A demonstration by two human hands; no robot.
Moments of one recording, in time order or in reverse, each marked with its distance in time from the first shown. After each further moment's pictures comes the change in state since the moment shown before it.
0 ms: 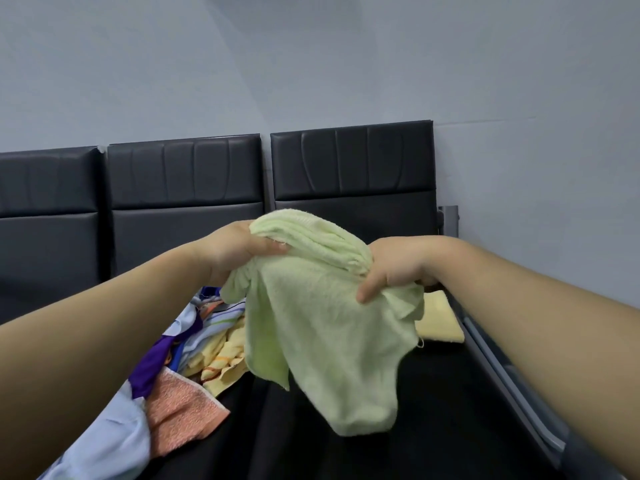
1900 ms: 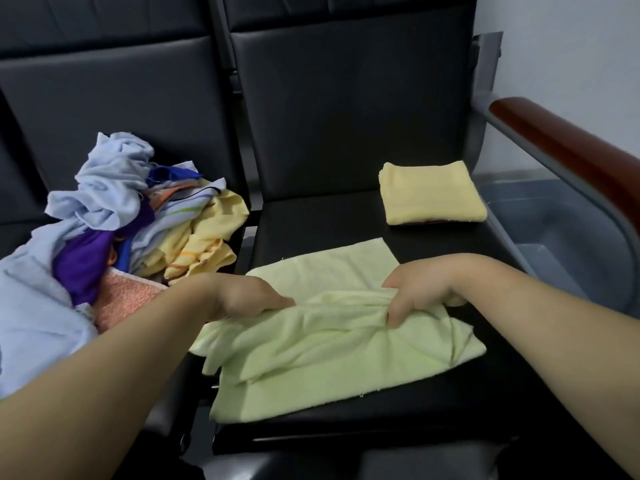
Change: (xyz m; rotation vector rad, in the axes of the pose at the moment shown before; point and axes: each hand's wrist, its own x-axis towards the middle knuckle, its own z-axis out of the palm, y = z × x) left_hand 0.019 -0.250 0.053 0.720 -0.465 -0.688; right_hand 0.077 0.189 0.143 0.052 -0.458 0.369
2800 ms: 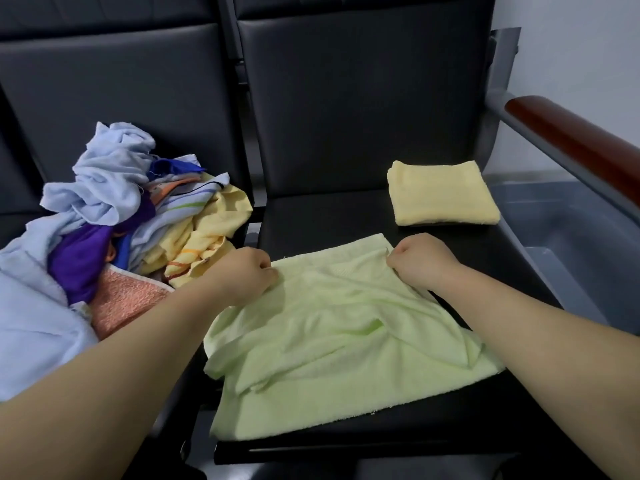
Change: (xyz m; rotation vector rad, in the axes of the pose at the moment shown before) left_hand 0.024 -0.011 -0.011 0.111 0.642 0.063; right_hand 0.049 -0.008 -0.003 0.111 0.818 0.070
